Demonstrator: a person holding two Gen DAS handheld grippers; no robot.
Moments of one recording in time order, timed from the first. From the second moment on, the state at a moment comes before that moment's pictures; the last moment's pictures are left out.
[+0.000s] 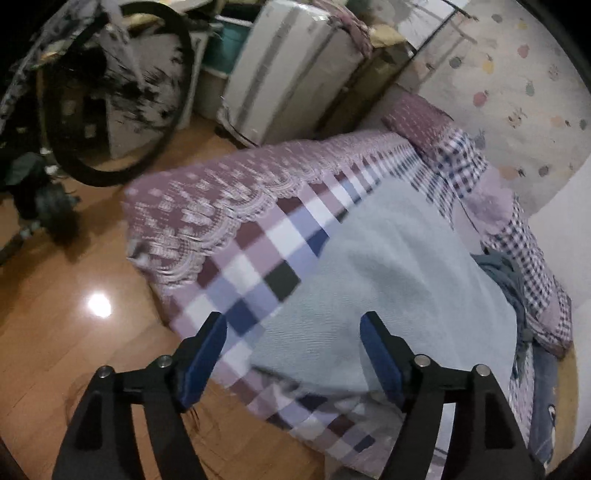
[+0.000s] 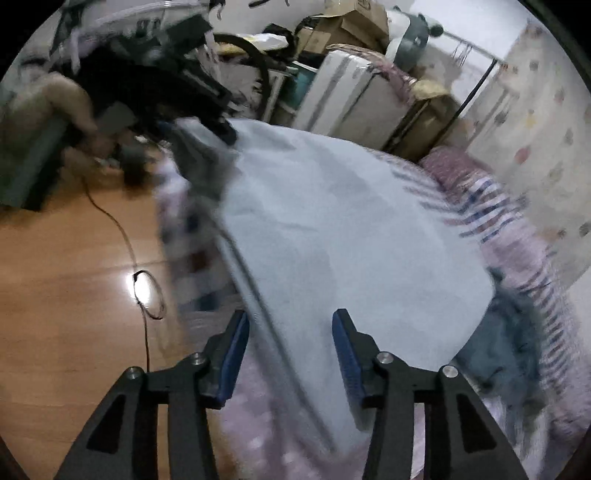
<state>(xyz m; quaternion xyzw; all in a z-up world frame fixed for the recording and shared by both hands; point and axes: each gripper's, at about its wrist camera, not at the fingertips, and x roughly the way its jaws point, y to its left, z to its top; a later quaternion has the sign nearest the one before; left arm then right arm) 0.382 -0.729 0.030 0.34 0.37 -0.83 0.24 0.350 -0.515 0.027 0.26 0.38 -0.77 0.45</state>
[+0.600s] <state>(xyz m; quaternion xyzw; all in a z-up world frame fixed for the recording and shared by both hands) 0.433 -0.538 0.288 0.08 0.22 -0.96 0.14 0.296 -0.269 0.214 0.17 0.07 -0.86 0.47</state>
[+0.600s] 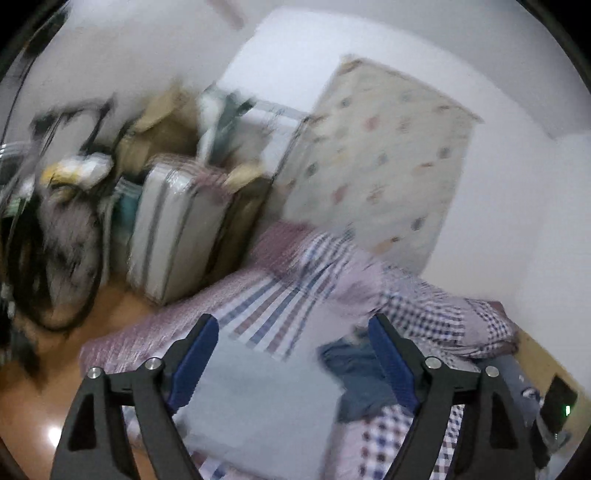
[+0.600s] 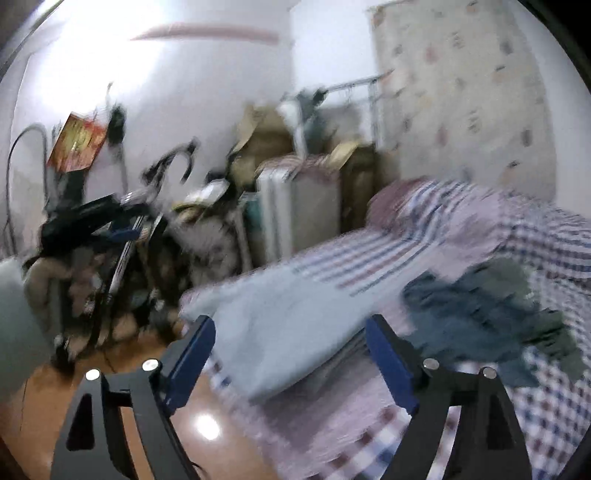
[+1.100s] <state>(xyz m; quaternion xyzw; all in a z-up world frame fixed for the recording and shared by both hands) 0.346 -0.337 0.374 0.03 0.17 -0.99 0.01 0.259 -0.091 0.321 0.10 0.03 -0.95 0.31</state>
